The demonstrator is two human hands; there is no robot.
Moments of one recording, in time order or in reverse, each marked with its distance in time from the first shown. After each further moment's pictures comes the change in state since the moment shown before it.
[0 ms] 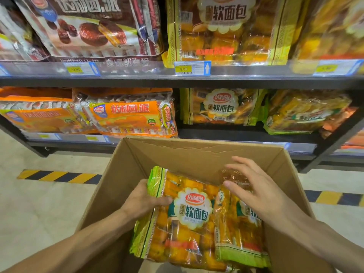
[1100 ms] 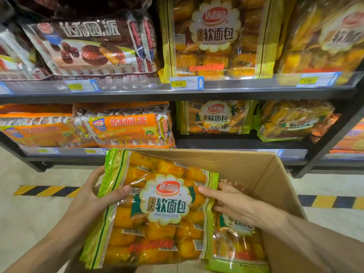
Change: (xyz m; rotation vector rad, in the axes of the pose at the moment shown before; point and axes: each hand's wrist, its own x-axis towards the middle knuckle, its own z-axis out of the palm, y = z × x) left_hand -0.092 0.040 -0.076 -0.421 0.114 0.291; right_hand 0.045 0.000 0.058 0.953 -0.348 0.556
